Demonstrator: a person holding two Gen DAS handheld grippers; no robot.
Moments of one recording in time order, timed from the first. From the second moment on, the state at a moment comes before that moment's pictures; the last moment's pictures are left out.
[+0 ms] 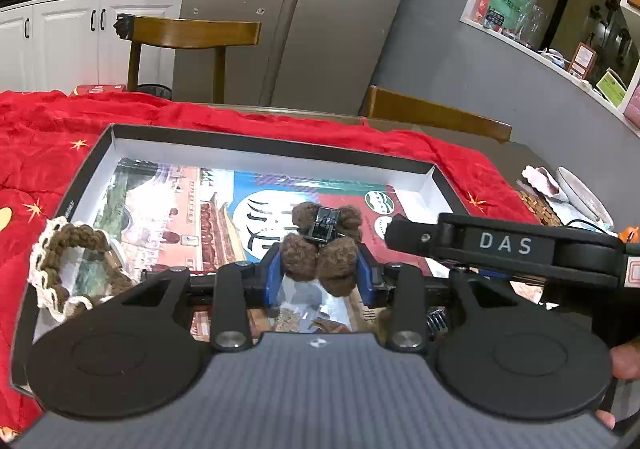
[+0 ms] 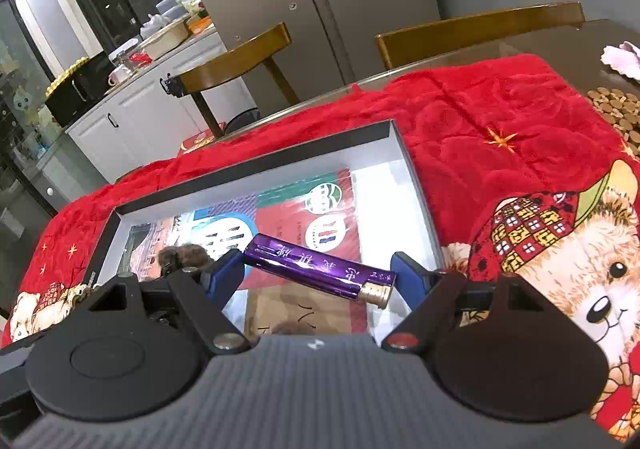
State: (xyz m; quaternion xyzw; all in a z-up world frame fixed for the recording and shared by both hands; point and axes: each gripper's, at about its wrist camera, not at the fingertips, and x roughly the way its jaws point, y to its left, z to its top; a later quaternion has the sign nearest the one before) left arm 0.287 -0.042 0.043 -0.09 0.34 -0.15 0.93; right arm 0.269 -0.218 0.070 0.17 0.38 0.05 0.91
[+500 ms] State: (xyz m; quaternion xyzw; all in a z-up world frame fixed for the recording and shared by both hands) left arm 0.295 -0.046 0.029 -0.08 0.35 -0.15 0.92; right arm 0.270 -0.208 0.069 0.16 0.39 0.06 0.91
